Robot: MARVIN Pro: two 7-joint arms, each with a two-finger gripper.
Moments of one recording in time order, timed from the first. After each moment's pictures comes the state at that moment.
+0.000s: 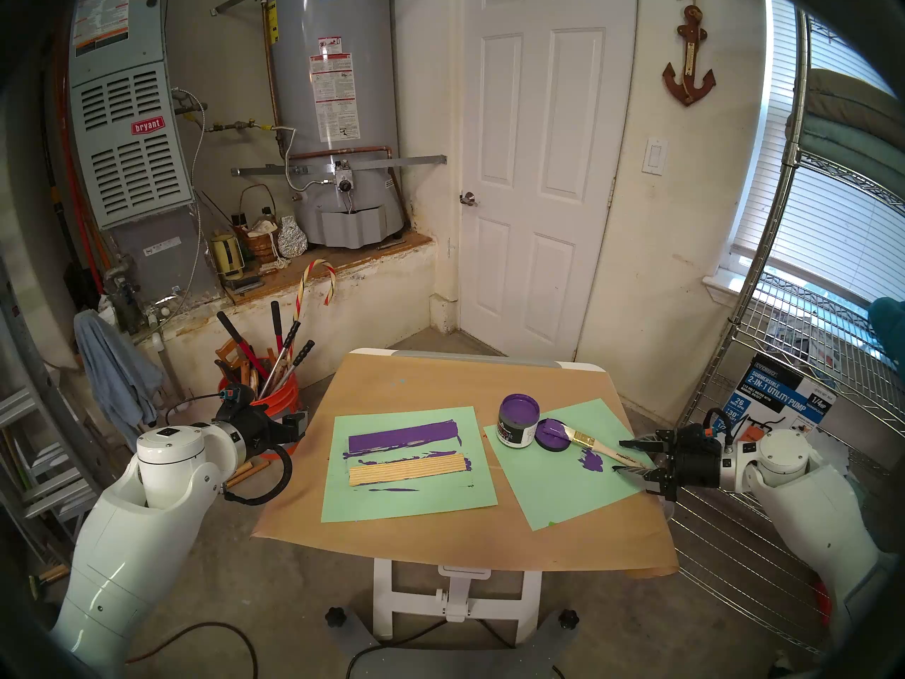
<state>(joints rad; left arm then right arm) 1.79 -0.94 -1.64 -1.84 -0.67 0.54 0.03 -1.52 -0.71 1.44 -1.24 0.43 -0.10 1.06</state>
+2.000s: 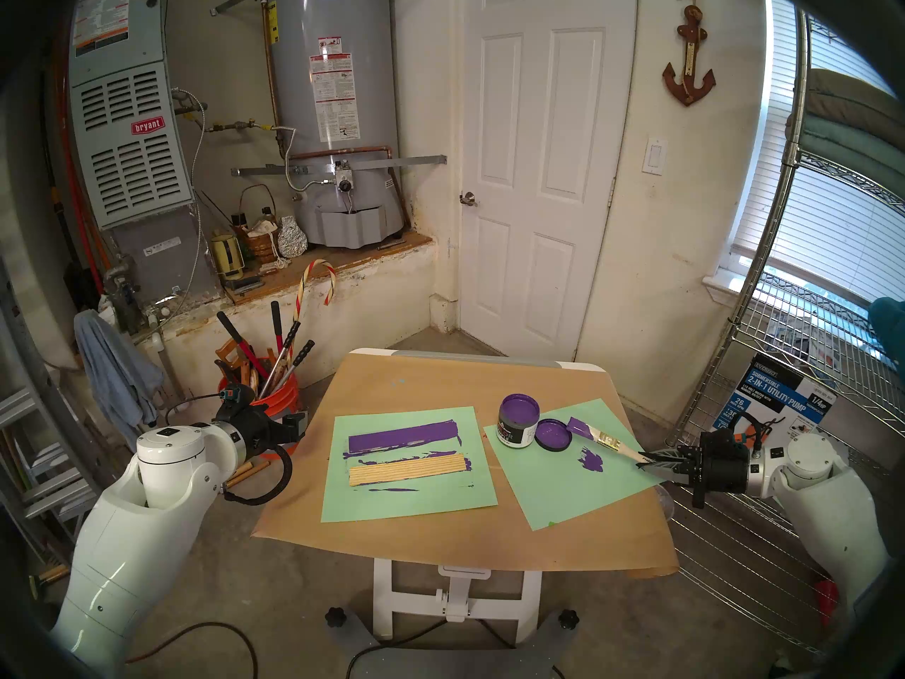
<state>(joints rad) 1.79 -0.94 -1.64 -1.84 -0.67 0.54 0.03 -1.63 -0.67 1.59 -1.25 0.46 -0.15 1.16</state>
